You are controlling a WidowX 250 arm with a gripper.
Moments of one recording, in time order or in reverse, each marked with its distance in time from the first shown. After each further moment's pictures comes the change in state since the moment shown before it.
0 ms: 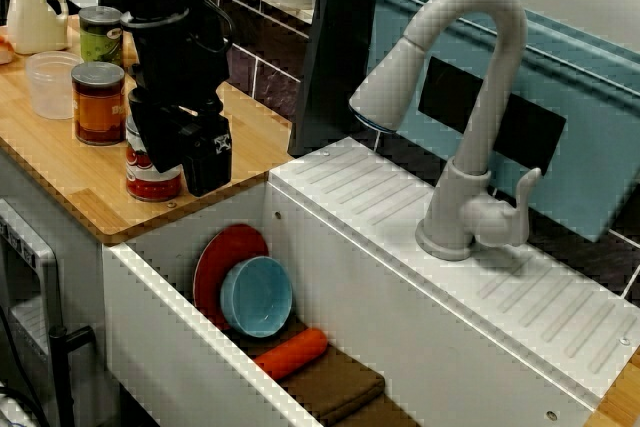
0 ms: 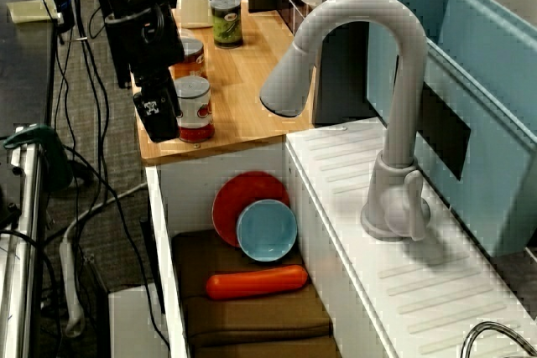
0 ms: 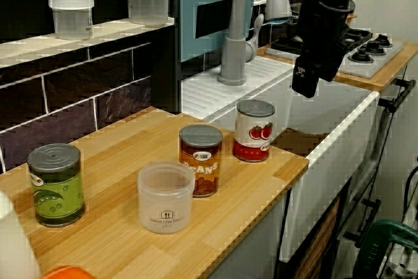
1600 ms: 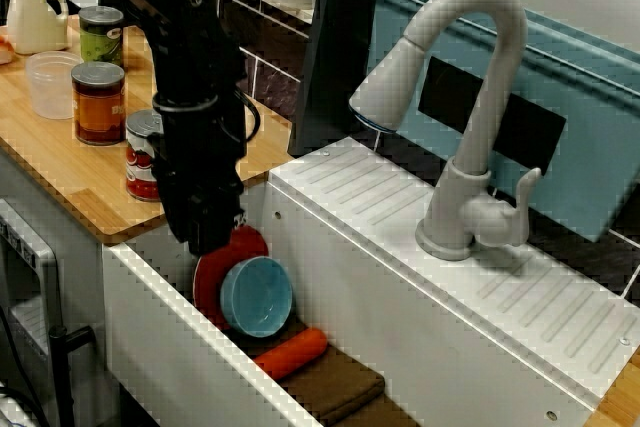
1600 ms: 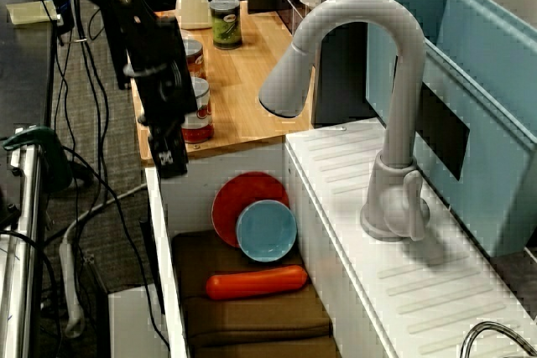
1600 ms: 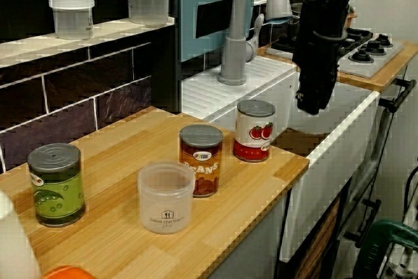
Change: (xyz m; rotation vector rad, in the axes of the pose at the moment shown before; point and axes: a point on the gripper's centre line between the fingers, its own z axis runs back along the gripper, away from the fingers) arm -0.005 -0.005 -0.036 0.029 0.053 0.028
